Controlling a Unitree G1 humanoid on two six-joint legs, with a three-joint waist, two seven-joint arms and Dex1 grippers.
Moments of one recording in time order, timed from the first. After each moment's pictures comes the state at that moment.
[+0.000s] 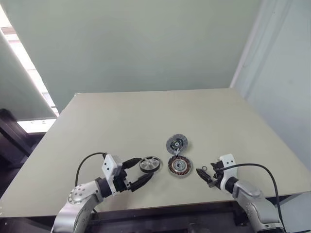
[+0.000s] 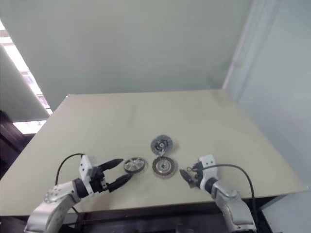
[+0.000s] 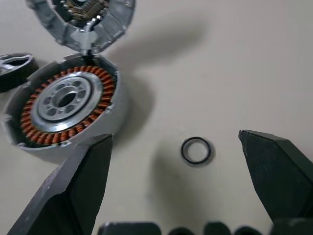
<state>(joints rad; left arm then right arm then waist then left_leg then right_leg) 0.15 0.48 0.03 -0.21 -0.46 0.23 -0.89 0.02 -0.27 0.02 0.00 0.27 0.38 0.47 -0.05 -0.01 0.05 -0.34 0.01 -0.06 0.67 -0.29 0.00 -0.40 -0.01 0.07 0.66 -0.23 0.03</state>
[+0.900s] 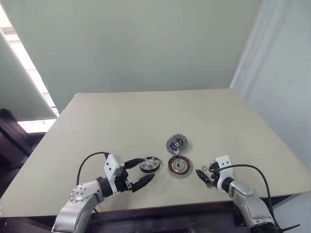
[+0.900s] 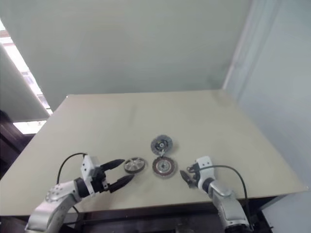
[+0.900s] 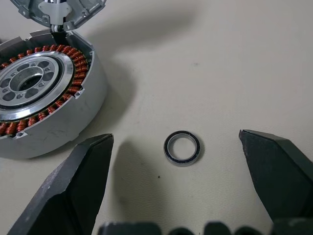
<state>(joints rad) 0.13 0.48 0.02 -0.21 -0.45 0.23 -0.90 -0.02 -0.26 0.05 0.14 0.17 0.29 0.46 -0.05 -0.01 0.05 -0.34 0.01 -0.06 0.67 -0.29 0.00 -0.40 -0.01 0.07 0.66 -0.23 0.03</state>
